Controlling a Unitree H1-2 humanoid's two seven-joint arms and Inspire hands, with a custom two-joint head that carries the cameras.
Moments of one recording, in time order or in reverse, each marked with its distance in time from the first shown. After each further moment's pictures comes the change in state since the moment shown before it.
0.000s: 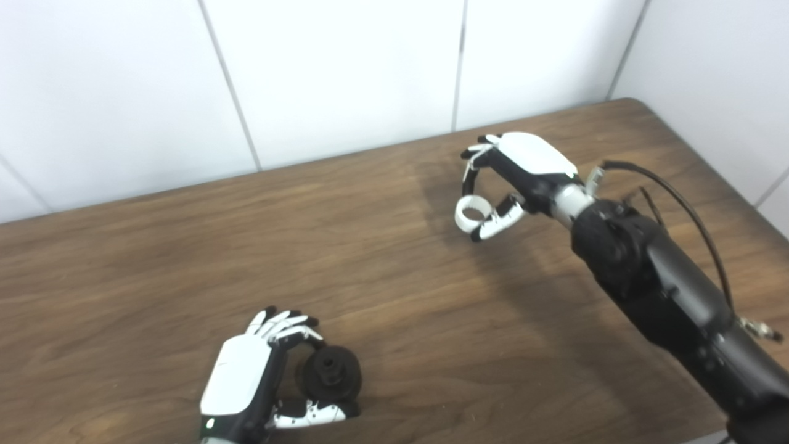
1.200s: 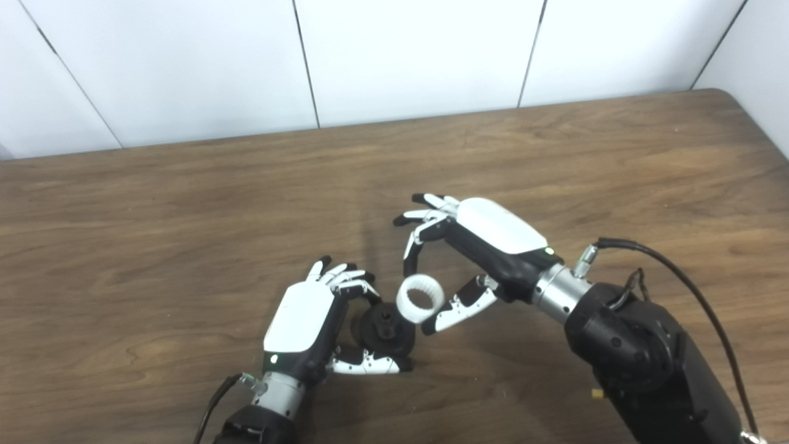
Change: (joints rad) left arm -0.003 -0.052 -0.069 -0.052 0.075 0.121 -0.047; right arm 0.138 0.264 0.138 -0.331 -0.043 -0.004 0.225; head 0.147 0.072
